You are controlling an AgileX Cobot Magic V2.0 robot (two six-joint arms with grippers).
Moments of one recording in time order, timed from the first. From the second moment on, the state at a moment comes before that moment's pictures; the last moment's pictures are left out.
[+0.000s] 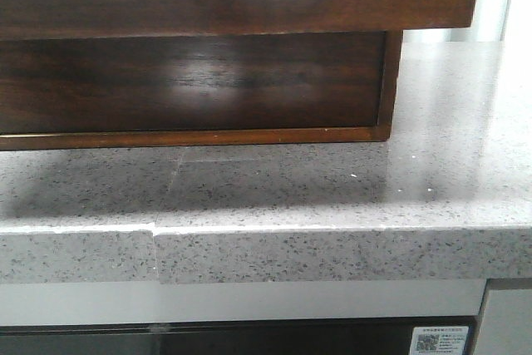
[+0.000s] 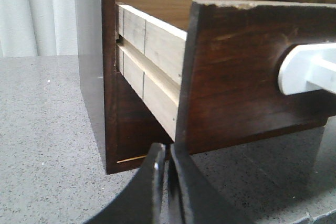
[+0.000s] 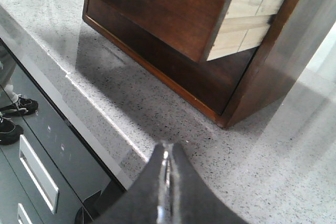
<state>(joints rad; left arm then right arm) -0.43 0.14 -0.09 0.87 0.05 -0.91 0.71 0.06 -0.14 -0.23 0.29 -0.12</state>
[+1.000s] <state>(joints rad) -0.20 0.05 0.00 0.07 -0.06 -0.09 0.71 0.06 -0.14 -0.23 0.29 -0.12</state>
